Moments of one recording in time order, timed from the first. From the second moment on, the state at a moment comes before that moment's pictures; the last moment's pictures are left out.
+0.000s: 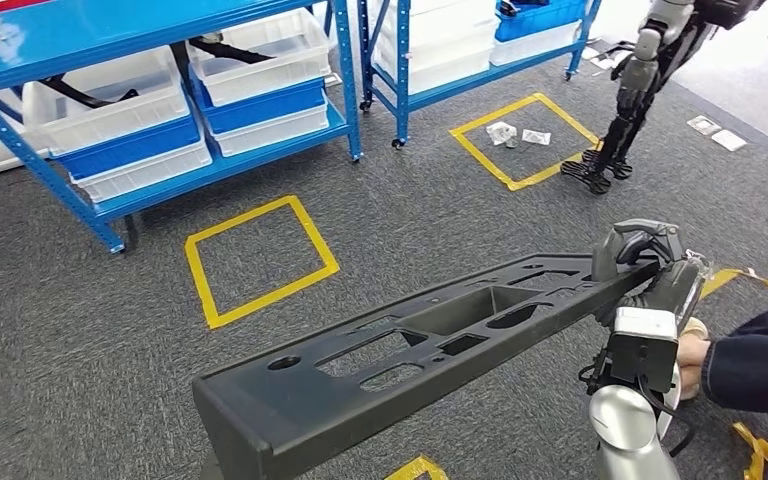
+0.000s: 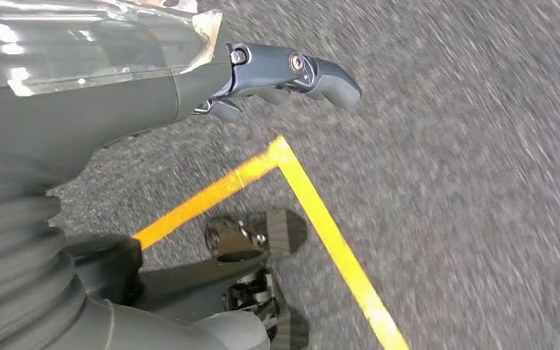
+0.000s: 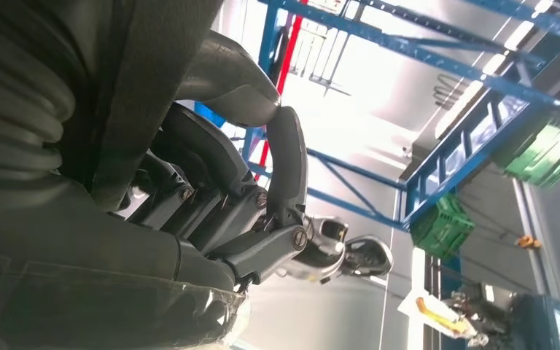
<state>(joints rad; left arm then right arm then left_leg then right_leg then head) -0.12 -0.10 -0.08 -0.28 0.09 0.39 -0.30 -0.15 -0.10 0.12 -1.73 0.44 -0.60 -0.30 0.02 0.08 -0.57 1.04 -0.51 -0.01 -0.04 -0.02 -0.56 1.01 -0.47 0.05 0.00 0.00</state>
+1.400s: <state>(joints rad) -0.11 -0.09 -0.11 -0.28 0.10 0.39 -0.30 -0.15 -0.11 0.13 -1.71 0.51 -0.64 -0.29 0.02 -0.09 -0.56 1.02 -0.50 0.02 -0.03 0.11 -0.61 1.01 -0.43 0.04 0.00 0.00</state>
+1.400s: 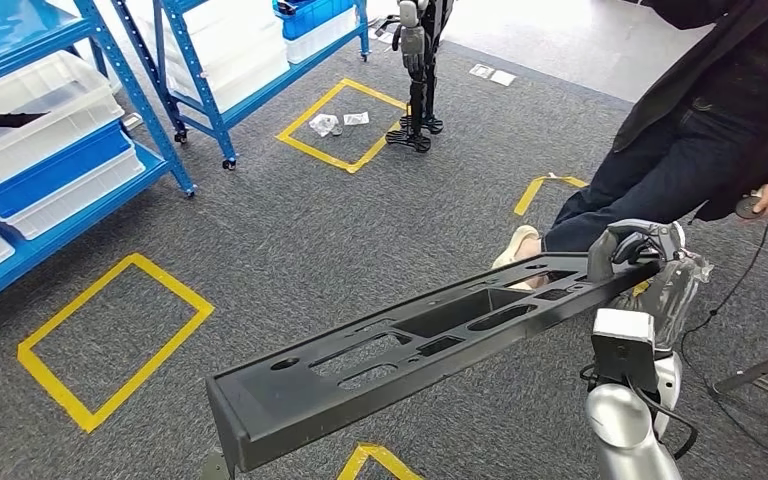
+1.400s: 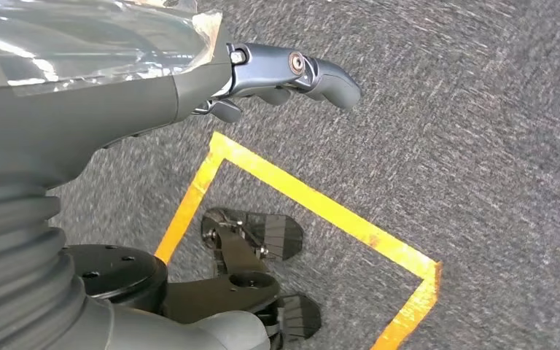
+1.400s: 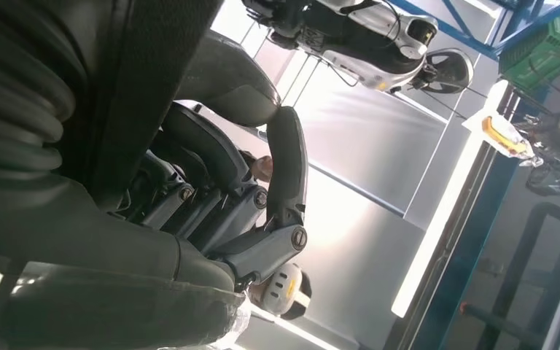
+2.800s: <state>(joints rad) -0.09 -0.11 -0.13 -0.27 0.14 0.46 -0.33 -0.13 -0.14 0.14 -1.71 0.45 -0.64 -0.30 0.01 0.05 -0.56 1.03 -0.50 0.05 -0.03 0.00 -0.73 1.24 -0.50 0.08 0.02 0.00</state>
